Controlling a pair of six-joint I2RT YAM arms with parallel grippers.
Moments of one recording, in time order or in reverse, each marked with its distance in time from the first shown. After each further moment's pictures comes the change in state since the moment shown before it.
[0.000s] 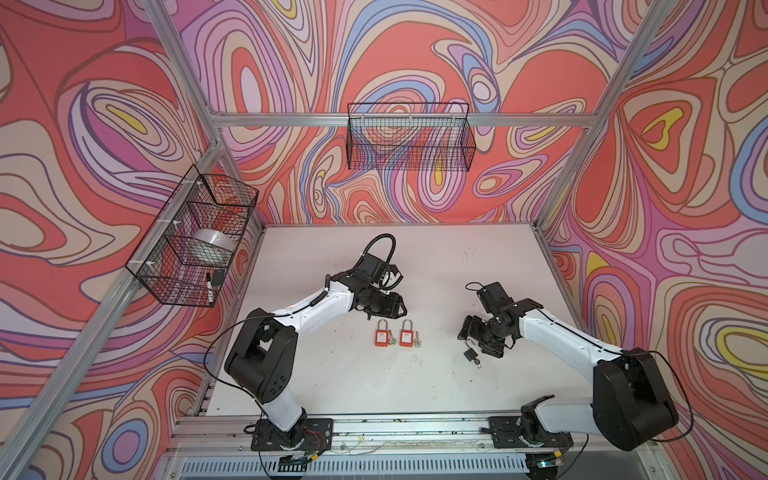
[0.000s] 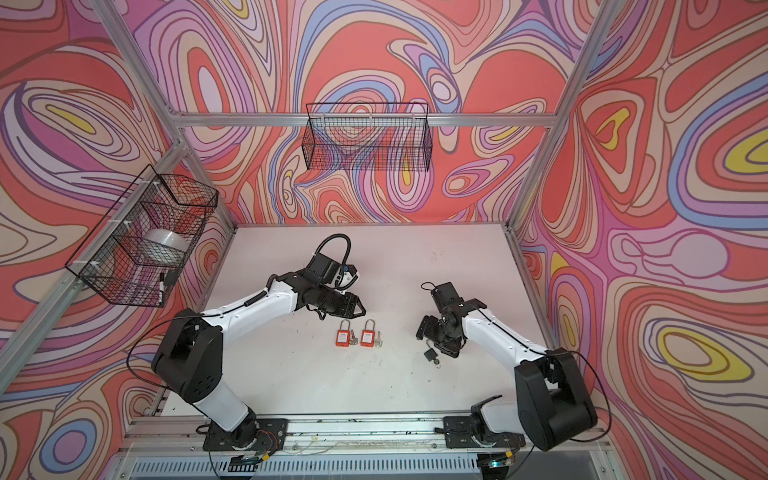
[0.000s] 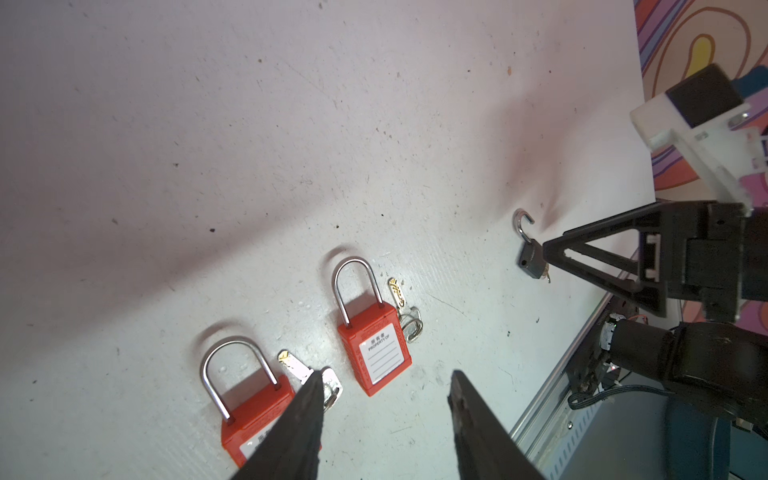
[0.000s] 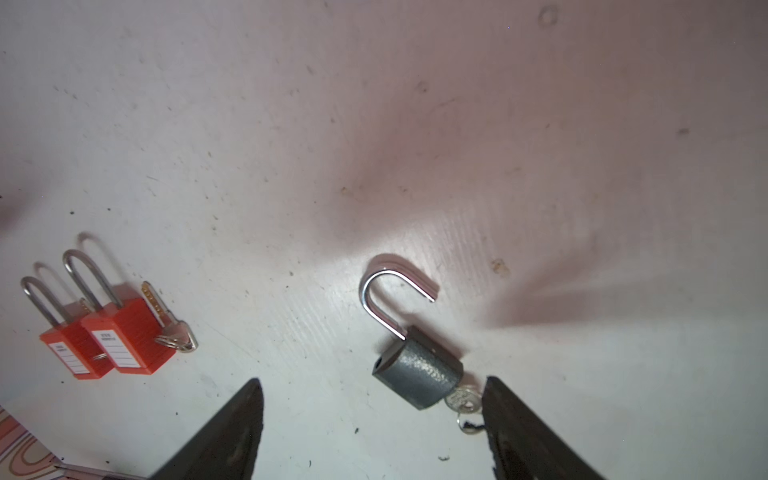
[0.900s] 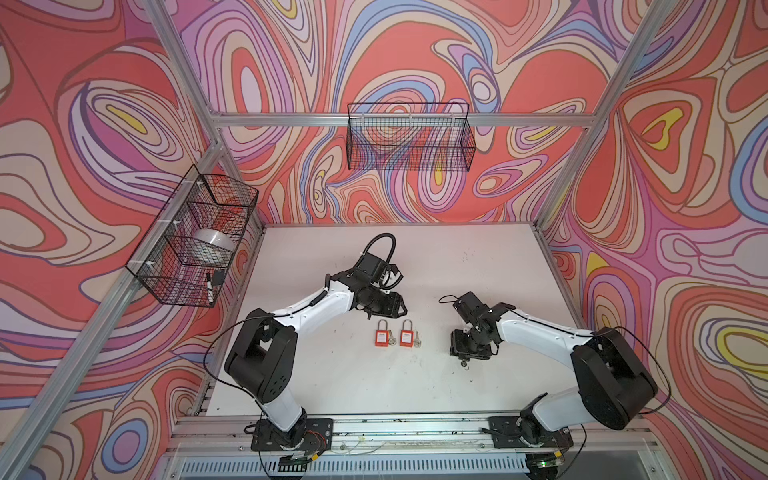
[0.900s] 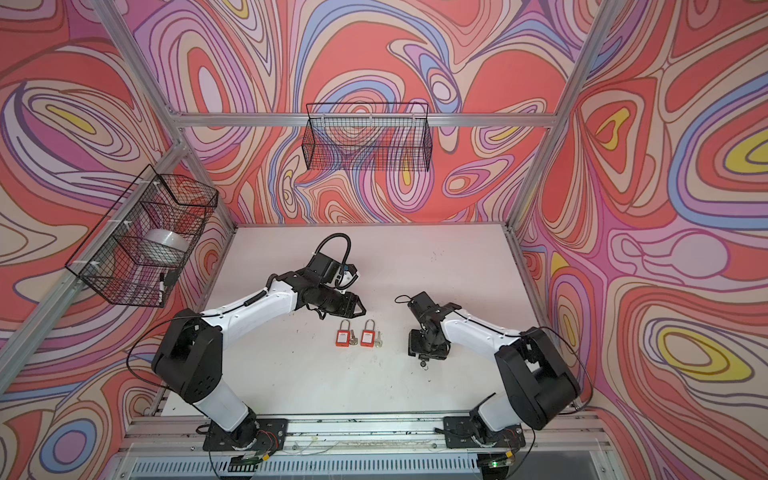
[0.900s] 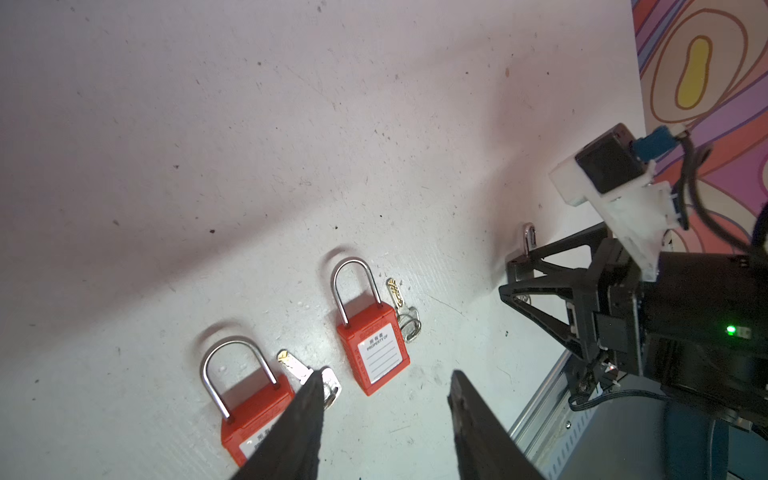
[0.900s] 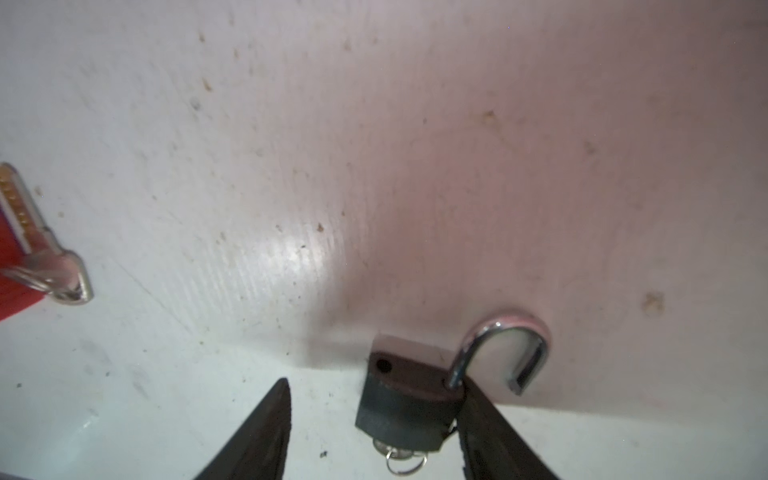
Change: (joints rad) left arm 0.000 0.000 0.006 -0.006 0.000 0.000; right arm 0.220 0.143 0.023 0.016 0.108 -0.137
